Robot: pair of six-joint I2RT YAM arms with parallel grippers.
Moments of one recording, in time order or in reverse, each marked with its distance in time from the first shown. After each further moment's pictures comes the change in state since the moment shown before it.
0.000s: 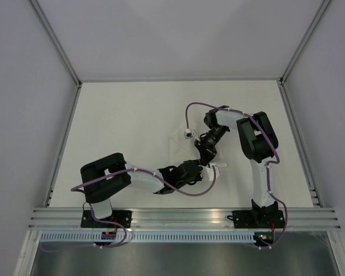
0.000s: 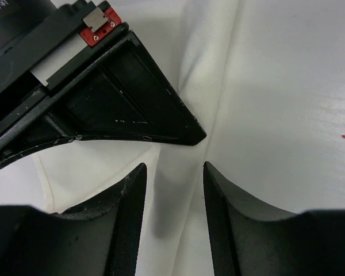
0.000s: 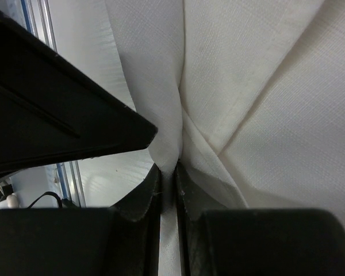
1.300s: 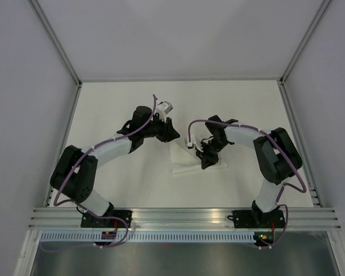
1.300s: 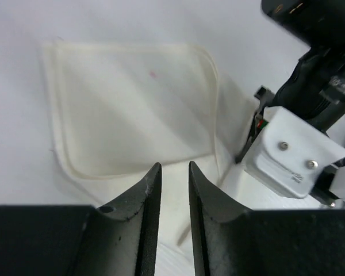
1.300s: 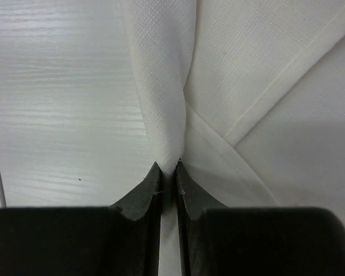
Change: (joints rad) left arm 0.699 -0.164 0.166 -0.308 0.858 -0.657; right arm 0.080 -0.412 -0.428 0.496 0.146 0.027
